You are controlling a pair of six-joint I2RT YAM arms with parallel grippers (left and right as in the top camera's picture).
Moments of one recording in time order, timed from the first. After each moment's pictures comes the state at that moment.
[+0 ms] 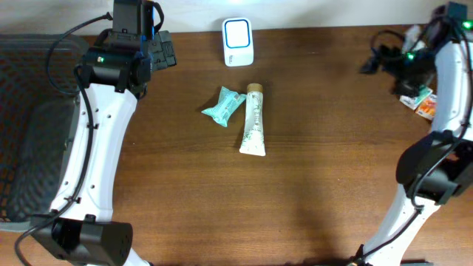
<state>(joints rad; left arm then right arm) -0.18 1.78 1.94 -0.98 -0.35 -0.29 -0.29 2.21 2.25 -1.44 -0.44 0.09</state>
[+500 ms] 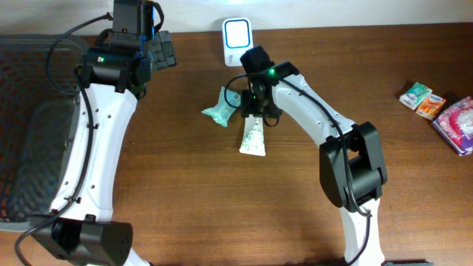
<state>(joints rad) -0.18 1.78 1.94 -0.98 -0.35 -0.29 0.44 2.22 1.84 -0.94 -0.04 0.46</state>
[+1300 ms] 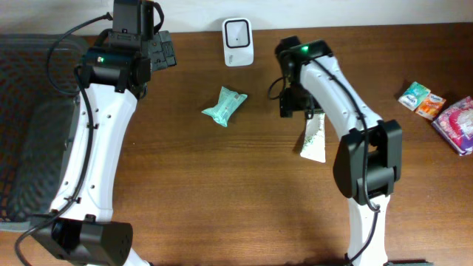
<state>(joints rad) -0.18 1.78 1.94 -0.98 -0.35 -0.29 0.29 2.23 1.99 -1.39 0.29 0.40</state>
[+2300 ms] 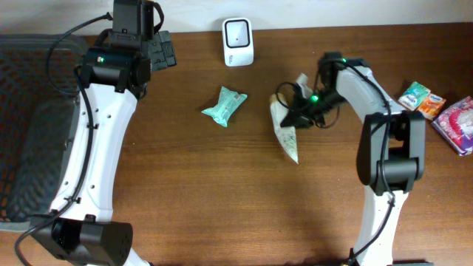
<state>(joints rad) -0.18 1.78 1.94 -0.98 -0.35 -0.29 0.06 2.25 1.75 -1.16 -0.72 0.04</state>
